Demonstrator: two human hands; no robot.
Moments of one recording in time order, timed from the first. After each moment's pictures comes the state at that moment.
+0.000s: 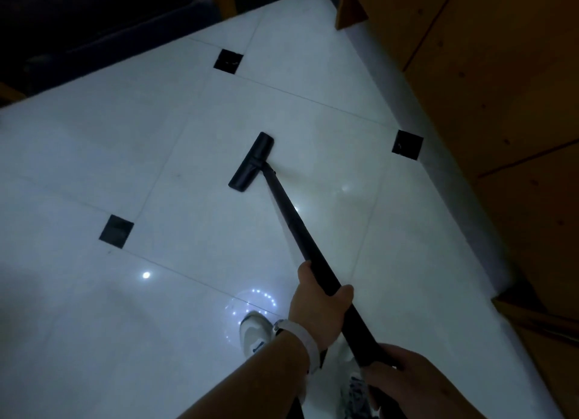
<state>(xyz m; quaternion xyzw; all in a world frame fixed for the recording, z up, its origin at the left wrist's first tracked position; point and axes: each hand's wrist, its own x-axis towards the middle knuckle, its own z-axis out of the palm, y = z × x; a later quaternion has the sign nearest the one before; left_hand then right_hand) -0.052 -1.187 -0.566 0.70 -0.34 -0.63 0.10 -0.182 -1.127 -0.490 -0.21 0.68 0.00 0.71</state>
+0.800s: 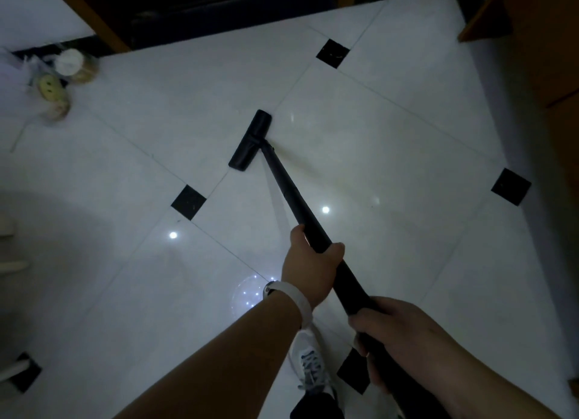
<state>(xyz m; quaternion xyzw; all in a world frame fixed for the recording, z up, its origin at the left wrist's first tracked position) 0.146 -1.296 -0.571 0.75 -0.24 -0.58 0.22 0.011 -1.267 -0.483 -0.27 0.64 0.04 0.72</state>
